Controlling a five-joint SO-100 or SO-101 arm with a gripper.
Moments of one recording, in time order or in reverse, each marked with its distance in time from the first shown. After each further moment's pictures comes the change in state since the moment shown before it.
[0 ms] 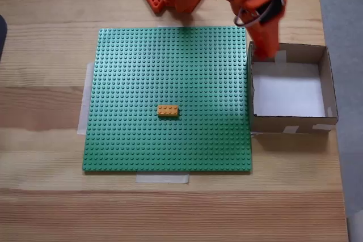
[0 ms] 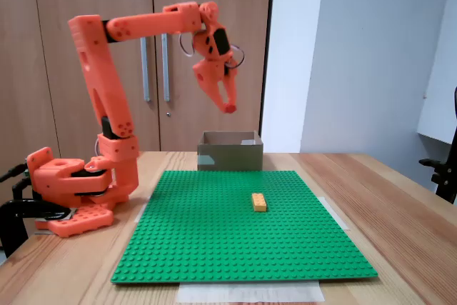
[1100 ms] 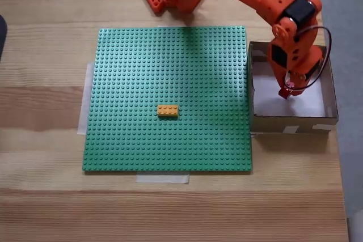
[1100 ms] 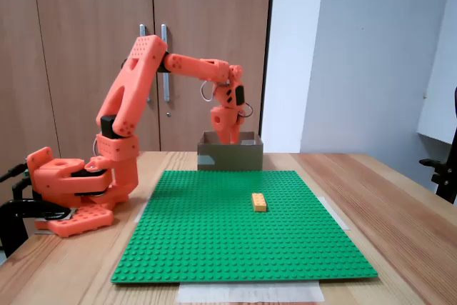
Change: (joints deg) arm -2.9 -38.4 -18.7 -4.5 -7.5
